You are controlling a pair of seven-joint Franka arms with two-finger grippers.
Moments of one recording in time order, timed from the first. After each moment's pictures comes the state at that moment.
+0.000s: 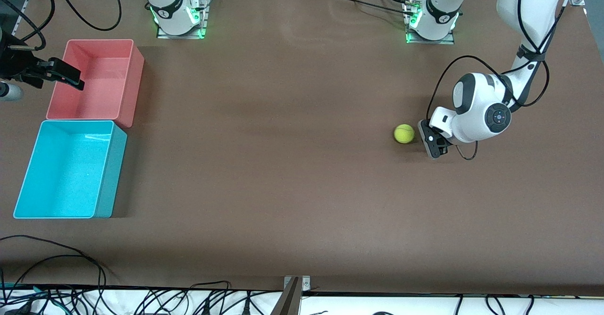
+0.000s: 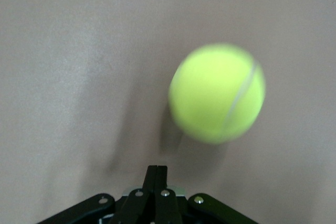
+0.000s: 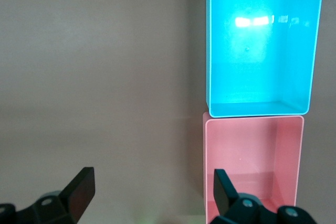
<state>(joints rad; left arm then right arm) 0.05 0.41 -0.14 -2.17 -0.12 2.41 1.22 0.03 0.02 -0.03 -1.57 0.00 1.53 0.03</state>
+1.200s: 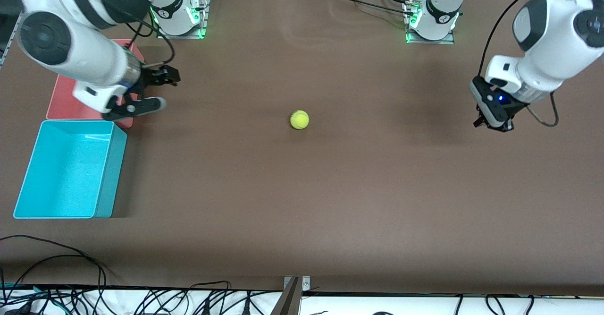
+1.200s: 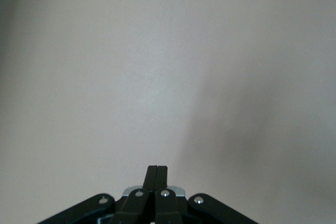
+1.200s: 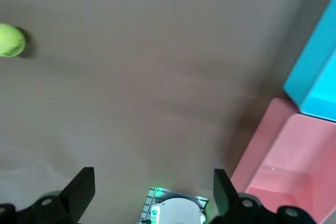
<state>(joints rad) 0.01 -0.15 -0.08 -2.15 0.02 2.08 1.06 0.36 0.17 -0.02 -1.66 0.04 1.50 0.07</state>
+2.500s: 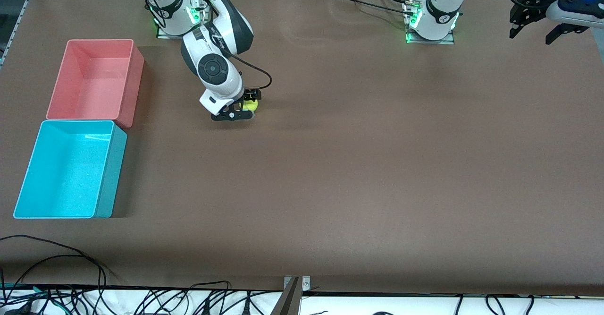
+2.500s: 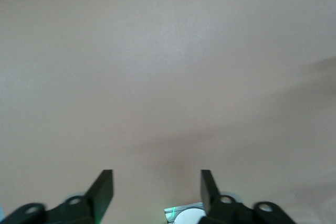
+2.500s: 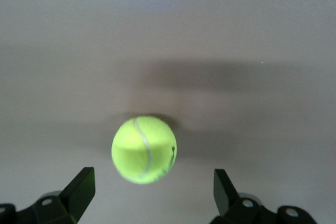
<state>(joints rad) -0.06 -0.26 -0.04 -1.70 0.04 1.41 0.12 0.61 0.31 0.01 -2.15 0.12 2.25 0.46</state>
